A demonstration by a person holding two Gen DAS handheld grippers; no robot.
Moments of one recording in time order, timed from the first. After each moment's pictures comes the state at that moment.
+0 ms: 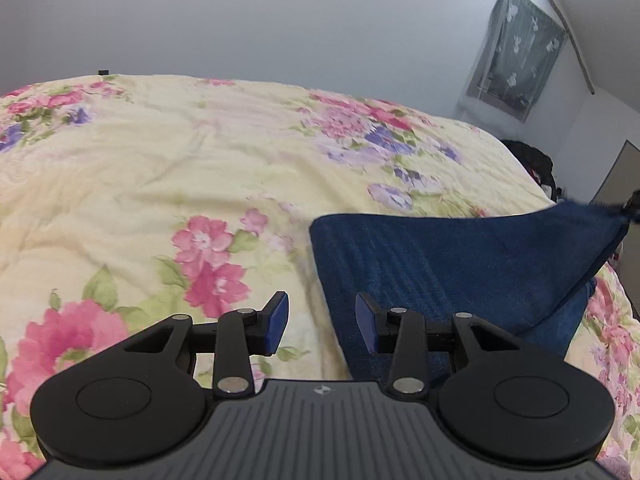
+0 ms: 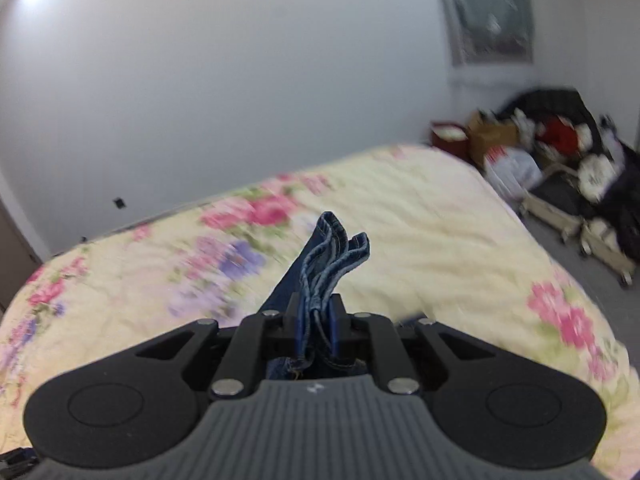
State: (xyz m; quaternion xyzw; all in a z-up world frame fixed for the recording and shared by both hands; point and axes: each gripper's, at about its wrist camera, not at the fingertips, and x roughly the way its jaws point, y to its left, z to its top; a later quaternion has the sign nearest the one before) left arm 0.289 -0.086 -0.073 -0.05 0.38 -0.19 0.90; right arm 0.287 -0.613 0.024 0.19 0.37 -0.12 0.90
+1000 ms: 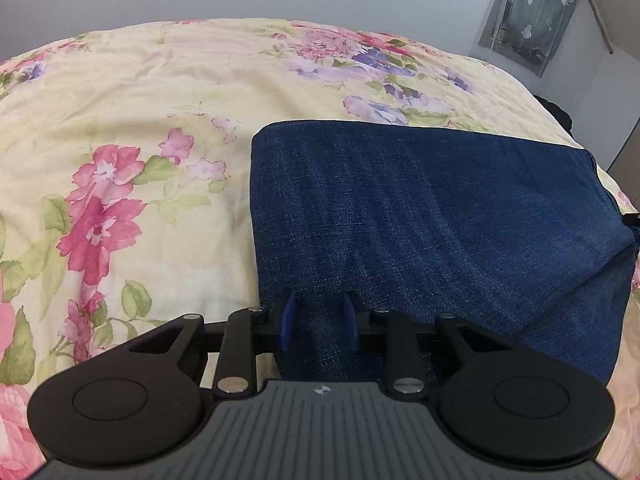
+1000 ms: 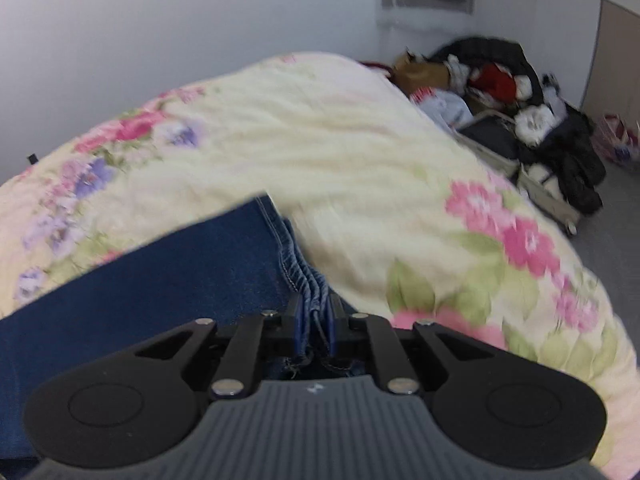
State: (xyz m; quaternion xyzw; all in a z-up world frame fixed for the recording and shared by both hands) left arm 0.311 -0.169 -0.153 -0.02 0.43 -0.17 0.89; right arm 0.287 -0.670 -0.106 0.15 0.41 -0.19 0.88
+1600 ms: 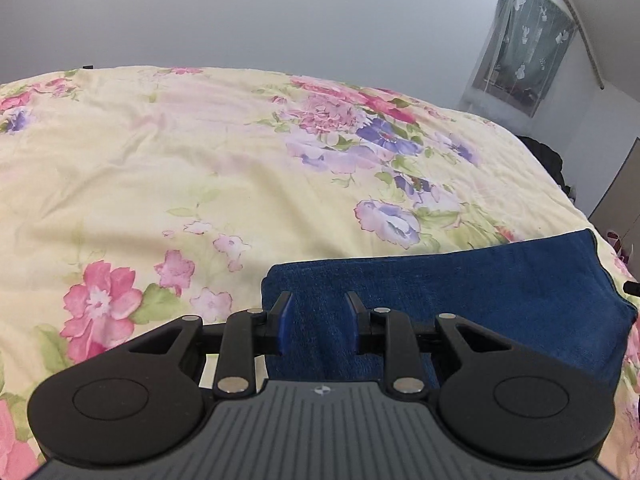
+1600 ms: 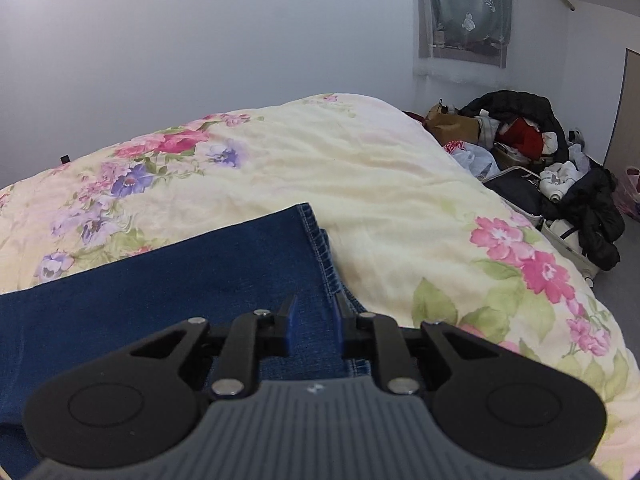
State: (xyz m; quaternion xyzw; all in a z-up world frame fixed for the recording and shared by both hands) left arm 0.393 -0.161 -0.117 -0.05 0.39 -0.18 0.90; right arm 0.273 -0.637 -0.098 0.08 0.34 -0.14 0.93
